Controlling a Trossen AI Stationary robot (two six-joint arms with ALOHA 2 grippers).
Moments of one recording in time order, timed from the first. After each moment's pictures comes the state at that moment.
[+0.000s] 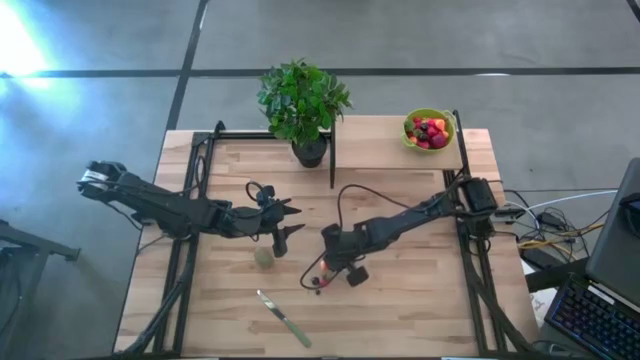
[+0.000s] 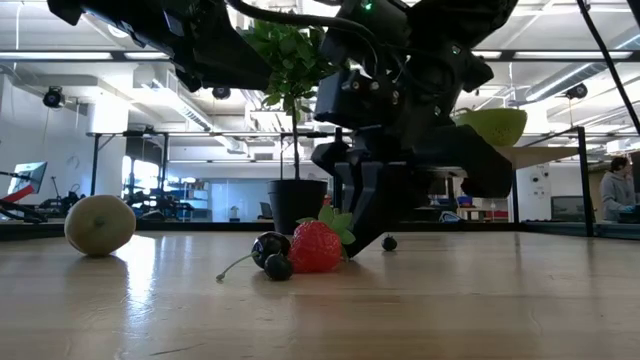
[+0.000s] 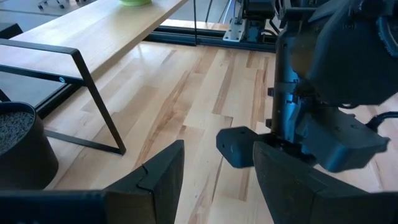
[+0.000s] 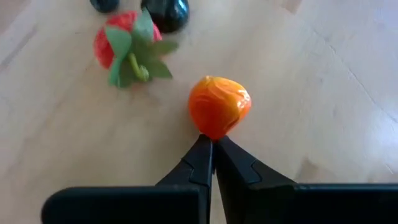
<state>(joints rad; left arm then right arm) -0.24 1.19 0.68 0.12 -0.48 -0.21 0.19 1.99 1.17 -0.21 -0.06 -0.31</state>
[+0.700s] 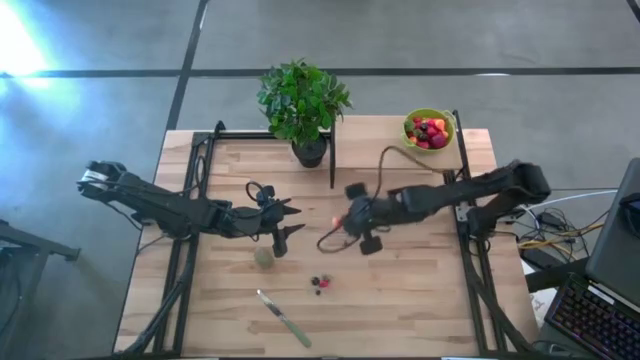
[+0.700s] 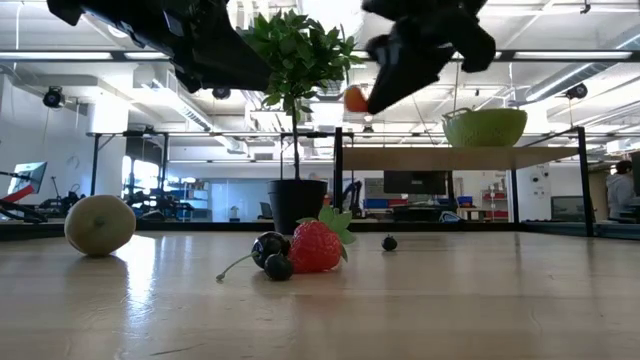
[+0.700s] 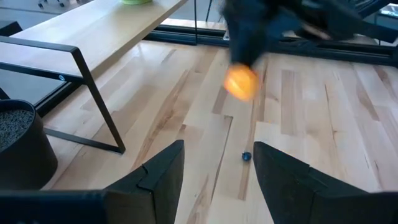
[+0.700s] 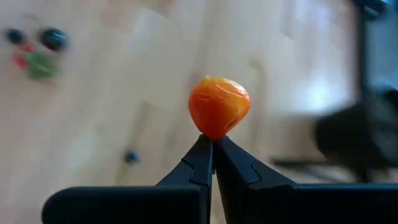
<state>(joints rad) -0.24 1.19 0.68 0.12 -0.48 -0.22 0.12 1.56 1.16 -0.50 0.20 -0.29</state>
